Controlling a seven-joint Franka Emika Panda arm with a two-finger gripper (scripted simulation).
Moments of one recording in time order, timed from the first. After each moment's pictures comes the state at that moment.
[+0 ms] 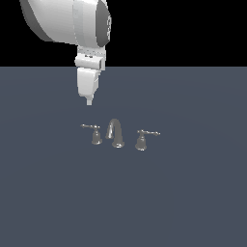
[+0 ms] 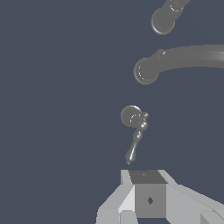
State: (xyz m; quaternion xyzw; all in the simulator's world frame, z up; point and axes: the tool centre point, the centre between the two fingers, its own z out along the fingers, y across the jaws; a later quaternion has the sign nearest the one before) arm 0.039 0.123 0.169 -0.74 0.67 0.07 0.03
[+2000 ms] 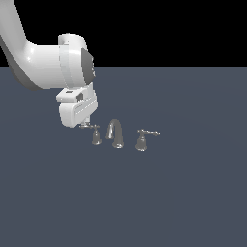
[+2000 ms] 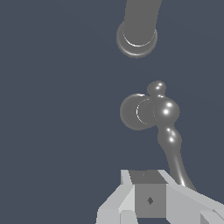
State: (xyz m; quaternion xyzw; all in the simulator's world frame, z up) arm 0.035 0.150 0.077 -0.62 0.78 -0.01 0.00
